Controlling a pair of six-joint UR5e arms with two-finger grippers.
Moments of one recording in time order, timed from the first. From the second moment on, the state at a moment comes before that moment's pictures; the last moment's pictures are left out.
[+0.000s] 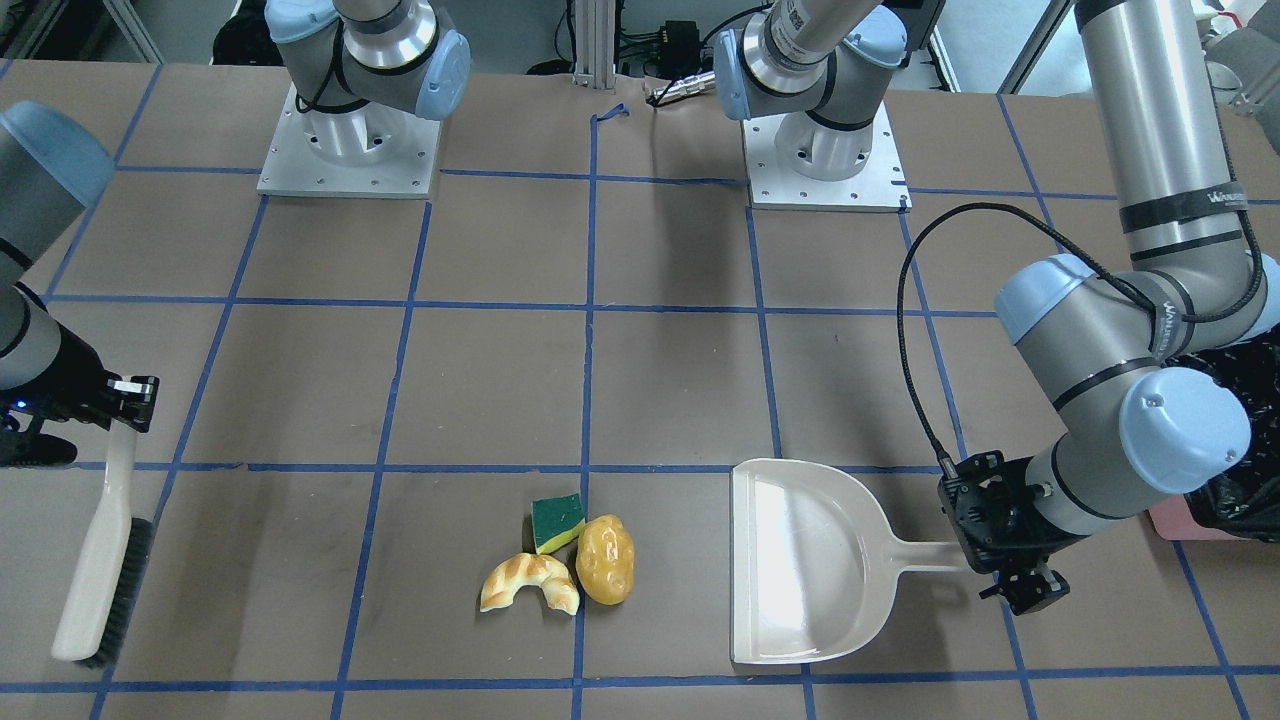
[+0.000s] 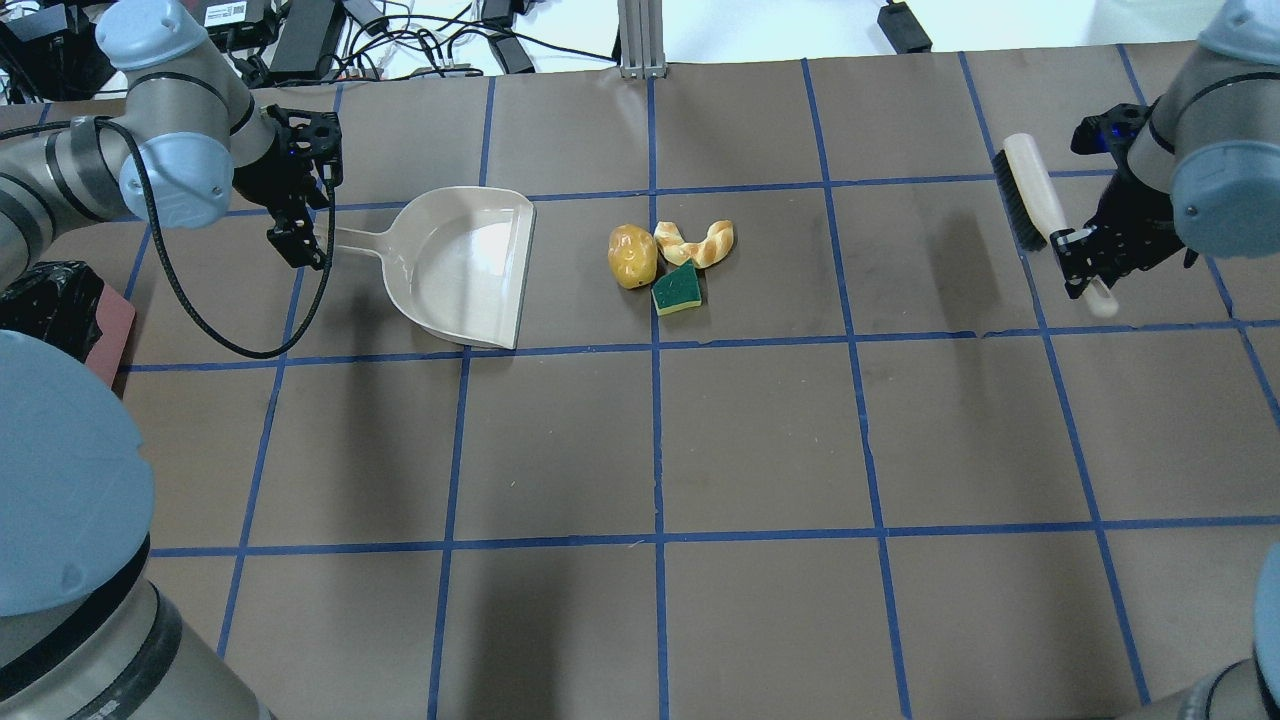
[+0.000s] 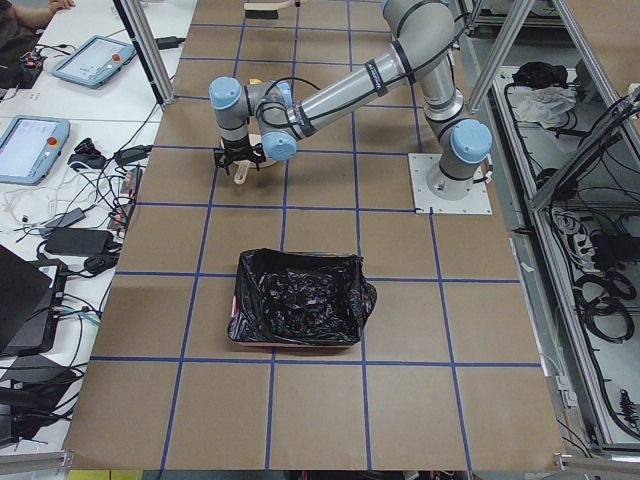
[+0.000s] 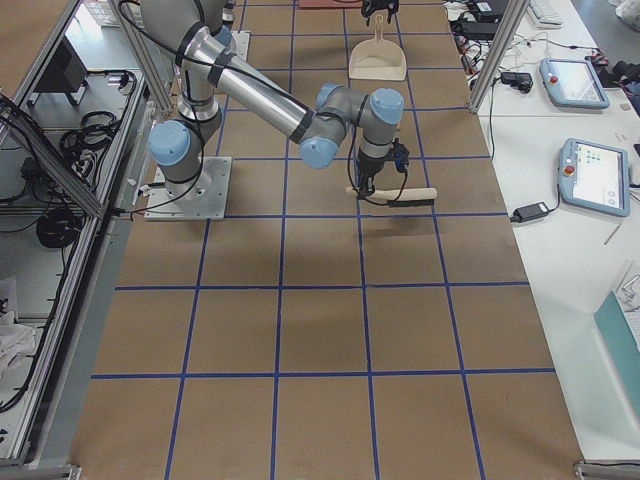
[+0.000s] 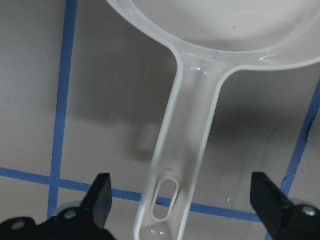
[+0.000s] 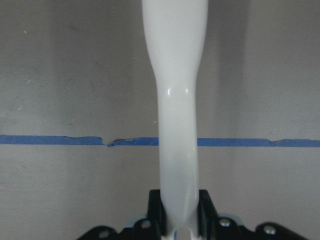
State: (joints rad) left arm -1.32 -2.10 -1.52 -1.08 1.54 1.62; right arm 1.23 -1.29 1.76 -1.98 -1.69 -0.39
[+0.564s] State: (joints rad) left arm -1.33 -2.11 -1.52 -1.08 1.53 1.66; right arm 1.45 -1.28 1.71 -1.91 -1.77 -0.10
